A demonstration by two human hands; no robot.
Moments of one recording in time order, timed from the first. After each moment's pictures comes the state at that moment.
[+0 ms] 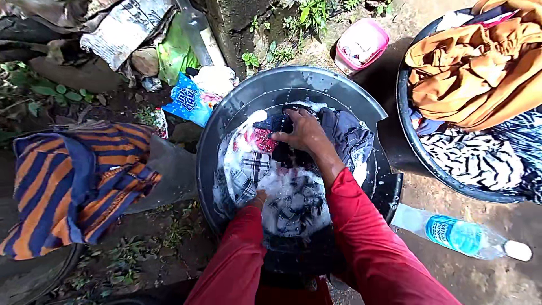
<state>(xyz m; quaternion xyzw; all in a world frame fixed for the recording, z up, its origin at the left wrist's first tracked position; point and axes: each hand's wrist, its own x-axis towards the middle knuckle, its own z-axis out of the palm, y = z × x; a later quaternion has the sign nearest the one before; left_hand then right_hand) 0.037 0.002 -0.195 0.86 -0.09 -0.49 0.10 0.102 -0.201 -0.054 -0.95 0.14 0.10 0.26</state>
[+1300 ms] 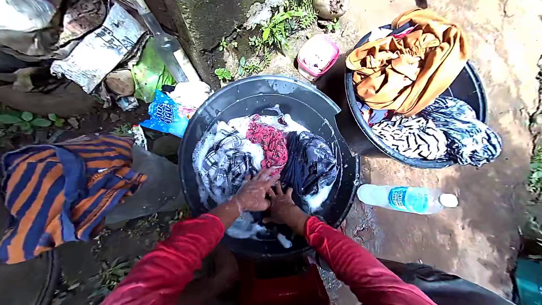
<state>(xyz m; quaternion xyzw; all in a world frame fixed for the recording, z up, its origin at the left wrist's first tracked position) 0.048 -0.012 -0.121 0.80 -0.47 -0.36 0.10 -0.054 -0.112 -0.136 -0.91 0.04 0.38 0.19</state>
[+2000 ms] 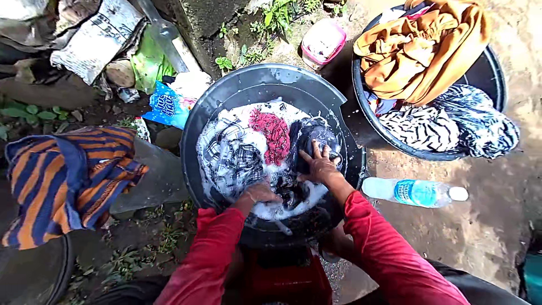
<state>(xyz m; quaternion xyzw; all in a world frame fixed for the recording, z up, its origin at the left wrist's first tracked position) 0.029 -0.024 -0.153 0.81 -0.29 -0.50 0.10 -0.049 -0.236 -0.110 -0.92 0.24 0.27 0.16</state>
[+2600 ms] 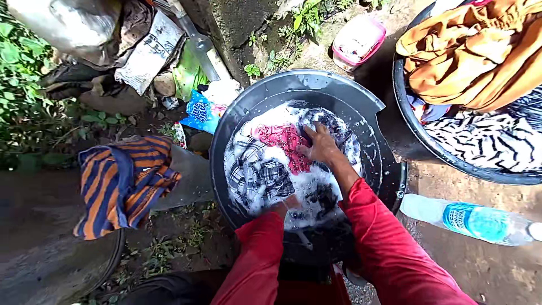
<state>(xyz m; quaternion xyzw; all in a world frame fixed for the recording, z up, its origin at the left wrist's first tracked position) 0.009 -0.040 -0.202 0.77 -0.28 -0.56 0.12 0.056 -0.227 -0.113 -0.93 0.15 0.13 0.30</state>
